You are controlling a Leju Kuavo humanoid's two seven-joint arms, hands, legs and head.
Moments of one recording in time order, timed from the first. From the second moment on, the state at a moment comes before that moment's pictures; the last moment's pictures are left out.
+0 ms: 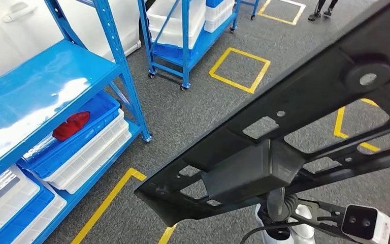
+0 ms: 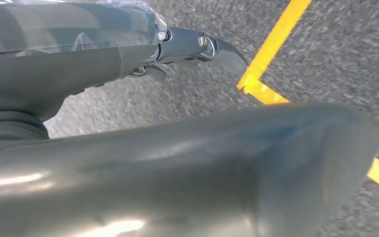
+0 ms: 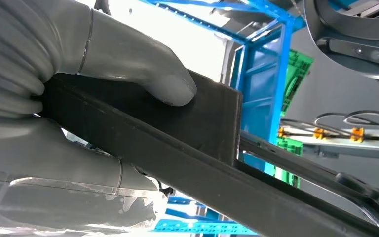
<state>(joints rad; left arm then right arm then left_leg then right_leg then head) -0.09 -0.10 1.09 -0.22 -1.00 0.09 -0.15 -0.06 0.14 0.17 -1.99 -0.25 0.74 -0.70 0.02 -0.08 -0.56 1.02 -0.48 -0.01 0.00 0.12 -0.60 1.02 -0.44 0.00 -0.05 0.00</state>
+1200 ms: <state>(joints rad) -0.09 -0.02 1.15 -0.22 -0.93 0.14 -0.20 -0.10 0.19 0.18 -1.94 -0.21 0.71 -0.70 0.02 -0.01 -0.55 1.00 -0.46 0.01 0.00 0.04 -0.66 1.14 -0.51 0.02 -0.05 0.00</state>
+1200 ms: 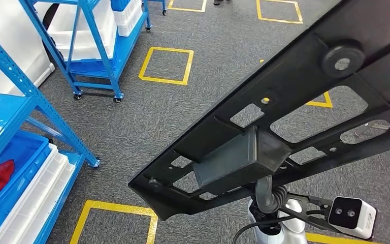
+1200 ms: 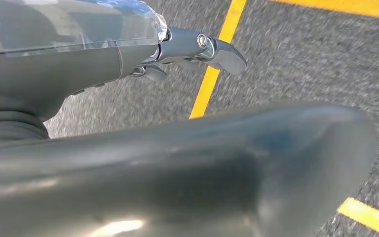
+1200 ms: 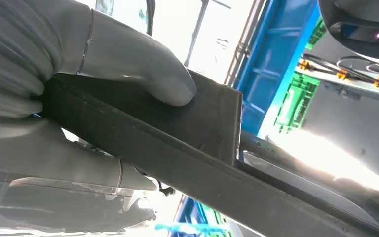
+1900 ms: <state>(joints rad) -0.09 0.02 1.15 -0.22 -0.97 0.11 -0.20 -0.03 0.23 0.17 -2.01 -0.17 0.71 -0.70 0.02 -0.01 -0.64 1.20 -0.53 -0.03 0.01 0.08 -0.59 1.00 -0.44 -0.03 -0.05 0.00</state>
